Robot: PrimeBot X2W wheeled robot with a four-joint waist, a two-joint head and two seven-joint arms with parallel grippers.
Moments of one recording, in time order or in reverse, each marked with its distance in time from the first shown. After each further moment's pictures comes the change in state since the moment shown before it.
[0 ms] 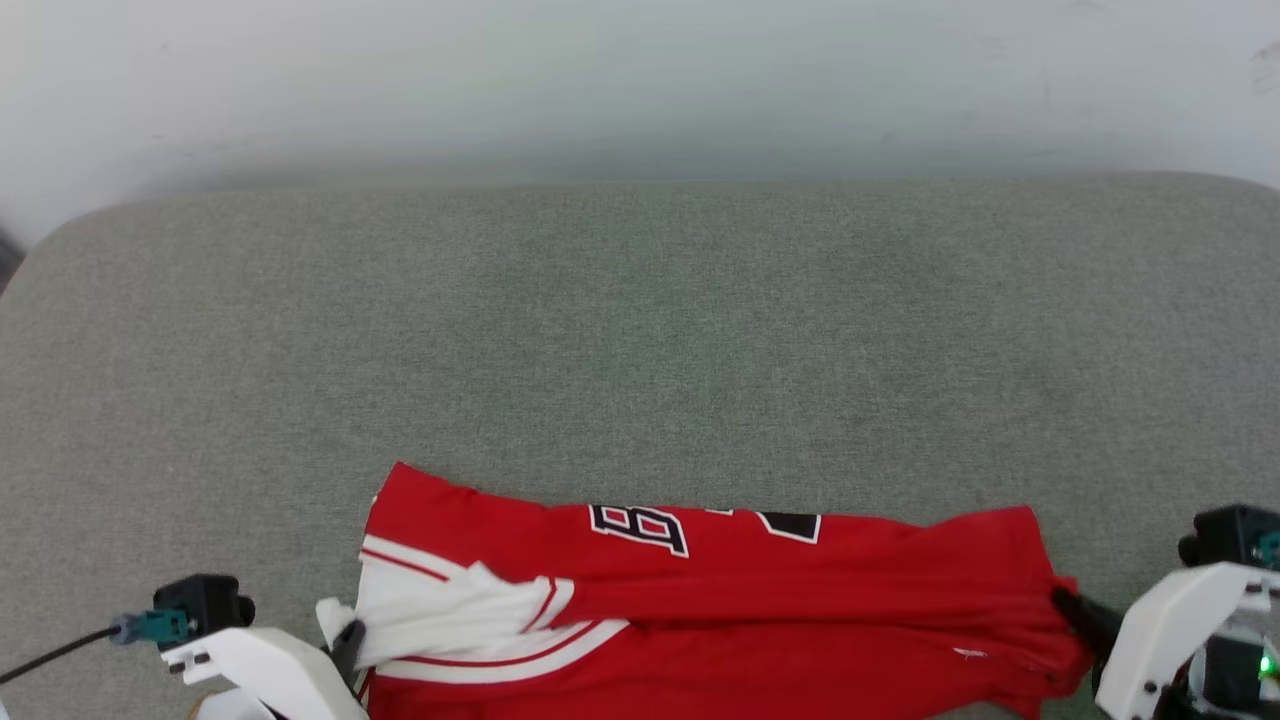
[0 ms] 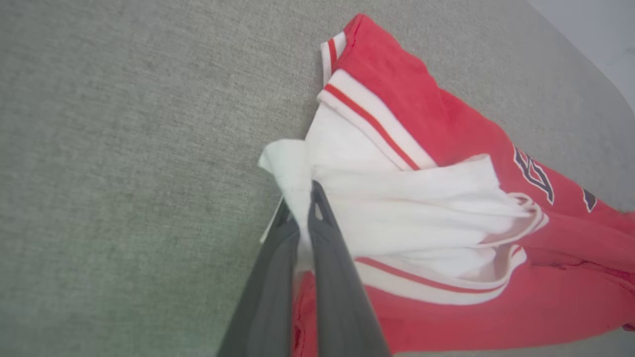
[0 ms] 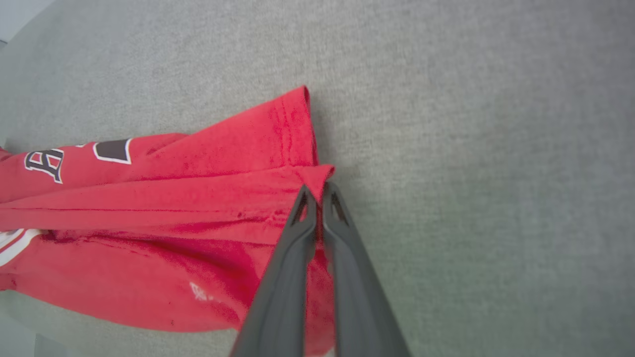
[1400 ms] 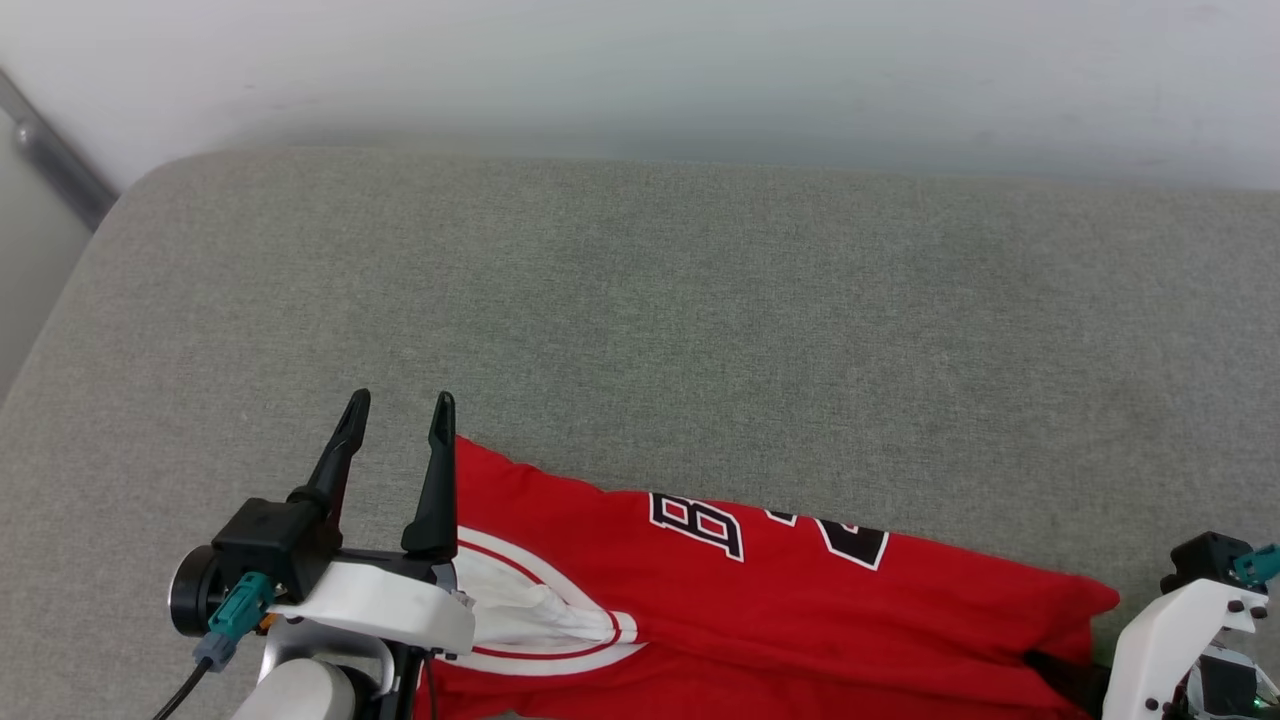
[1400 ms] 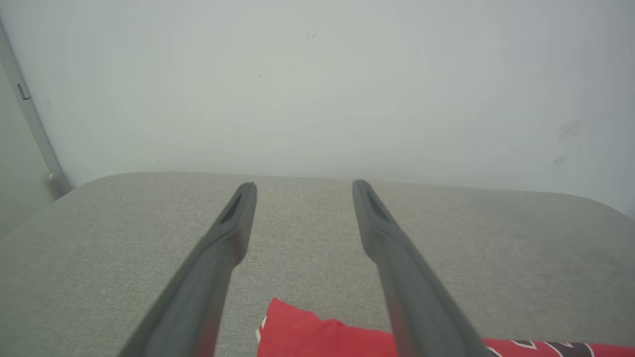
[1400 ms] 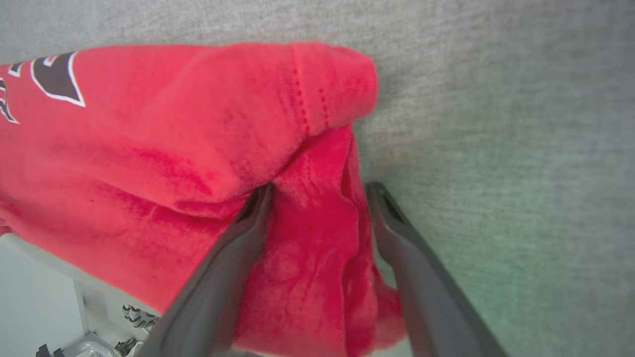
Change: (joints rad) left arm -0.141 -0.101 -0.087 -0.149 0.468 0.008 -0.495; right arm 0.049 0.033 -0.020 0.010 0.011 -0.002 0.250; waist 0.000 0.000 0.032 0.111
